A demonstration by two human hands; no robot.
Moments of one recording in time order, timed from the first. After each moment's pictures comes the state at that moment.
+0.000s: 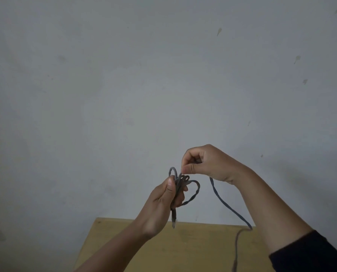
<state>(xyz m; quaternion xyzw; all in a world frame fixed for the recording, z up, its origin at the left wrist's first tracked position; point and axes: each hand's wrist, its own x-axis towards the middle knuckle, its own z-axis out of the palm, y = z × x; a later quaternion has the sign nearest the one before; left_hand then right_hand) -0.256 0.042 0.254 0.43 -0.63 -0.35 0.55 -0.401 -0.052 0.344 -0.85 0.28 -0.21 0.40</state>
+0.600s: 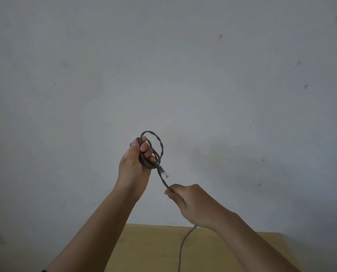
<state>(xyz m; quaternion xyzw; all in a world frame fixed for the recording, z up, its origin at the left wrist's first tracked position) -0.211 -0.002 0.311 0.24 -0.32 -0.49 0.78 -0.375 -0.012 0.276 -0.90 0.35 -0.17 0.21</state>
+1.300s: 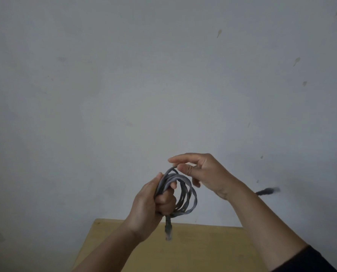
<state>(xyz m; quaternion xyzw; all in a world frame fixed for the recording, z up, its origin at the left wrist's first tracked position) -0.246 0.047 0.265 0.27 -0.43 -0.59 0.63 -0.391 -0.032 0.327 -0.79 0.27 -0.30 0.47</state>
